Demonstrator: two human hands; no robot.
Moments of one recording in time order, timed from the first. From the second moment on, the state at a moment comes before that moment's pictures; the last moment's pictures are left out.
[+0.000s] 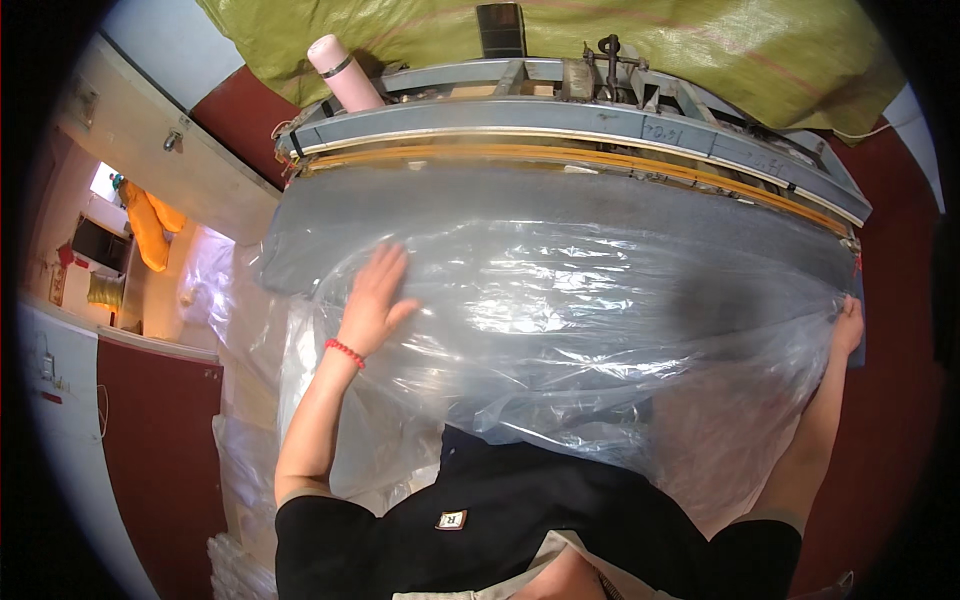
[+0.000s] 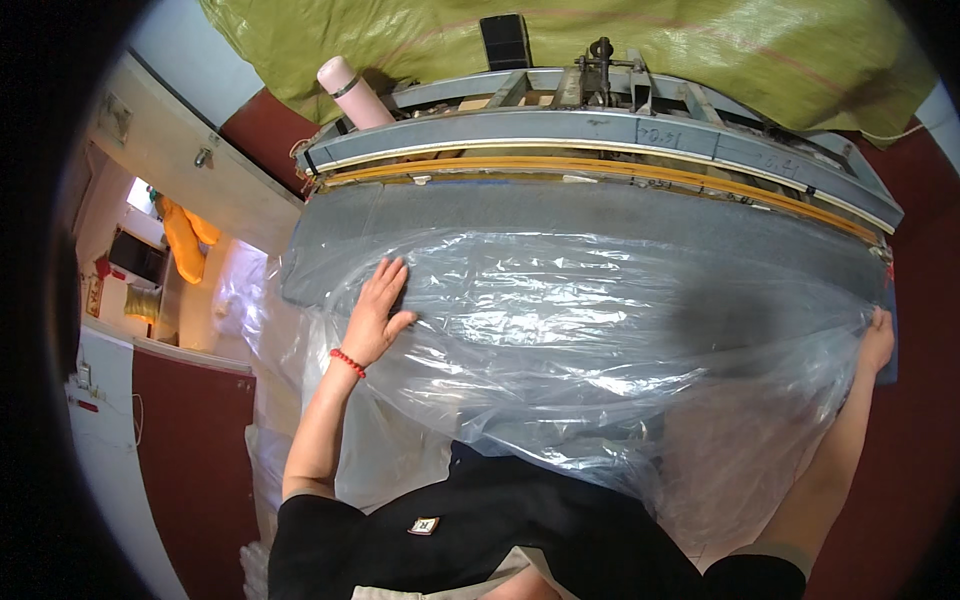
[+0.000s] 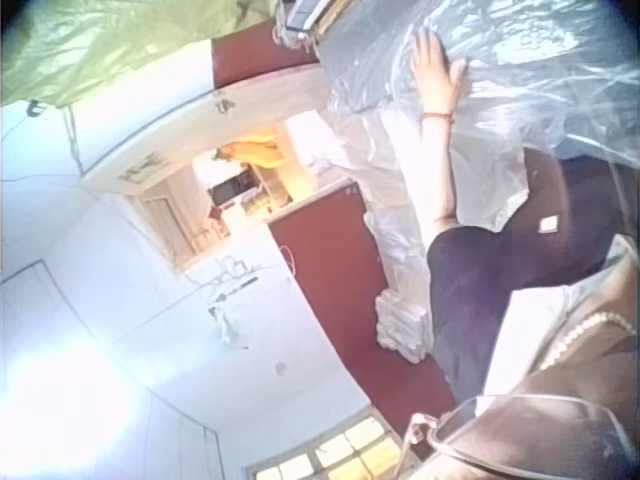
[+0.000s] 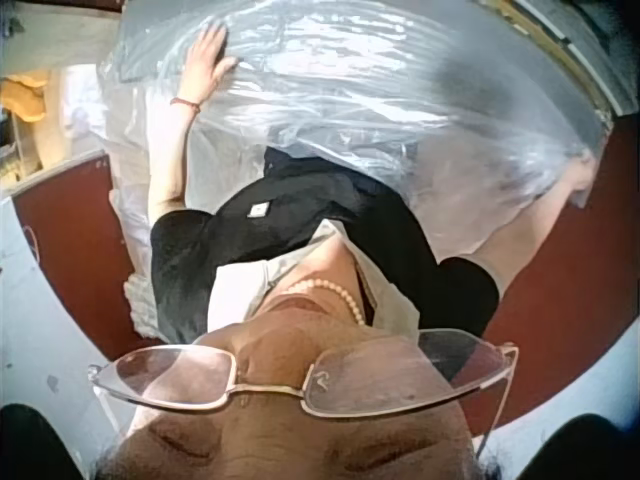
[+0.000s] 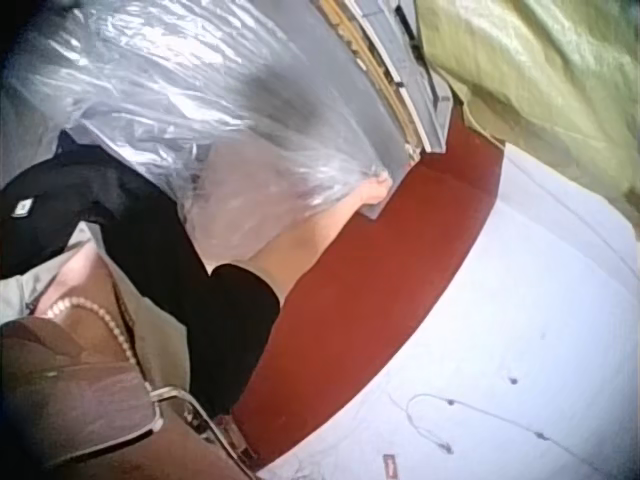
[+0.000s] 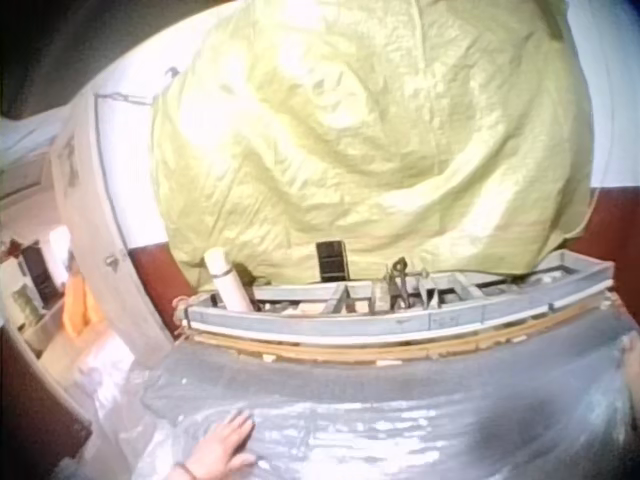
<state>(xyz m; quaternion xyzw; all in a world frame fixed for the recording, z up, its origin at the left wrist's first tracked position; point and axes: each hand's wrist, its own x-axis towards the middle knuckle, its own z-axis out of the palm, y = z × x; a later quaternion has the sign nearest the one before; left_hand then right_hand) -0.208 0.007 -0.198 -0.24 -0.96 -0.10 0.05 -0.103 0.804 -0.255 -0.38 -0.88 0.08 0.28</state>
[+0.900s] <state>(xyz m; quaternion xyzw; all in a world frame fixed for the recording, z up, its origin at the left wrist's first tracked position) -0.385 0.002 -0.240 0.10 -0.73 -0.61 0.28 -0.215 0.775 -0.250 -0.23 -0.78 0.13 0.56</state>
